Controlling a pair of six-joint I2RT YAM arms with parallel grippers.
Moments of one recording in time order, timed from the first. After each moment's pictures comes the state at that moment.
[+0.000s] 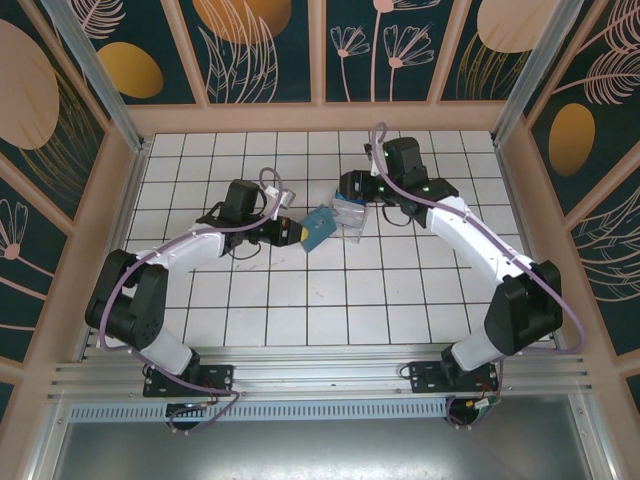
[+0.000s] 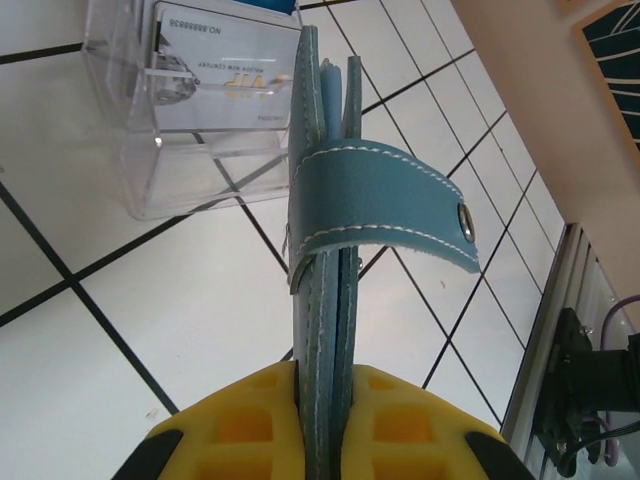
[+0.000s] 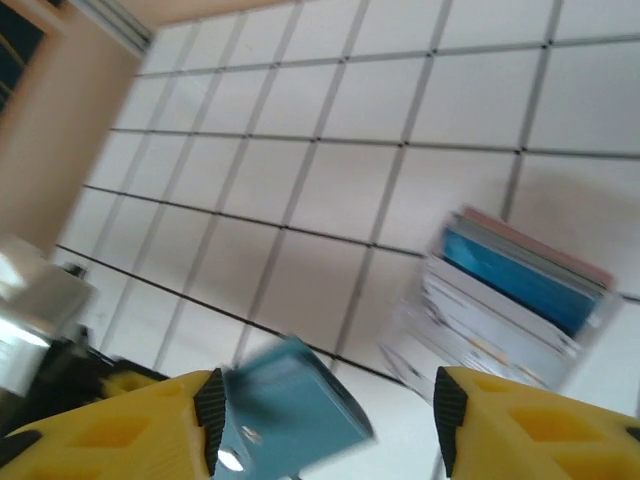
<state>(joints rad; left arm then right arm) -0.42 1.60 0.96 -0.13 0.73 -0.28 0.47 1.50 1.28 -0.44 -0.27 0.36</state>
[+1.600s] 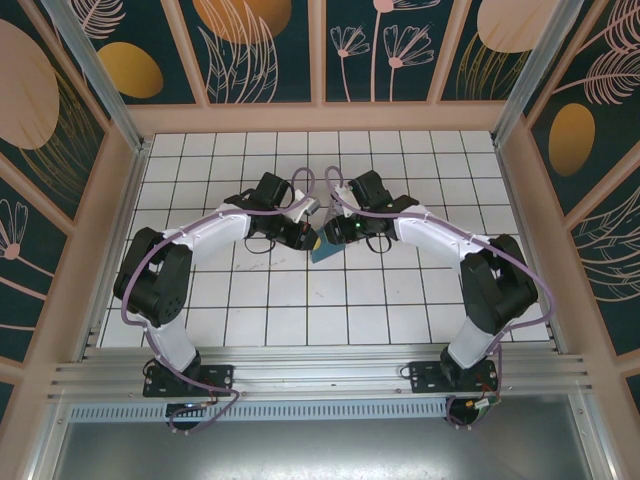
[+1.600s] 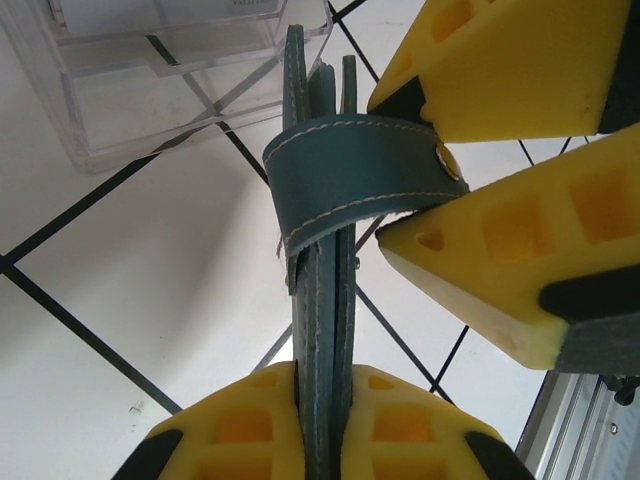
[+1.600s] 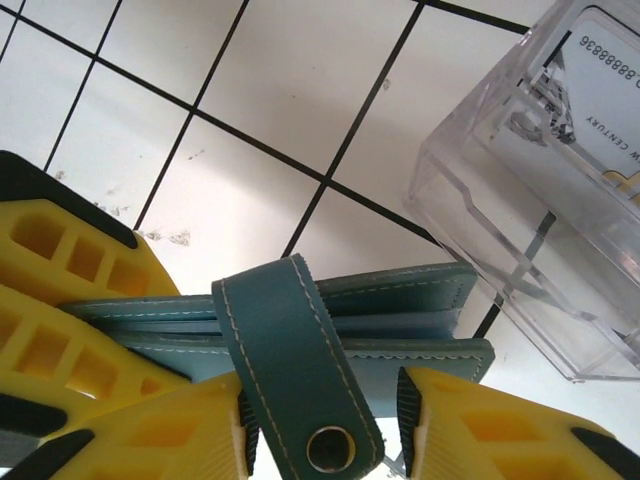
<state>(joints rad) -0.52 1.79 1.21 -0.47 0.65 -0.09 0.60 1.67 1.18 -0.47 -0.30 0.19</state>
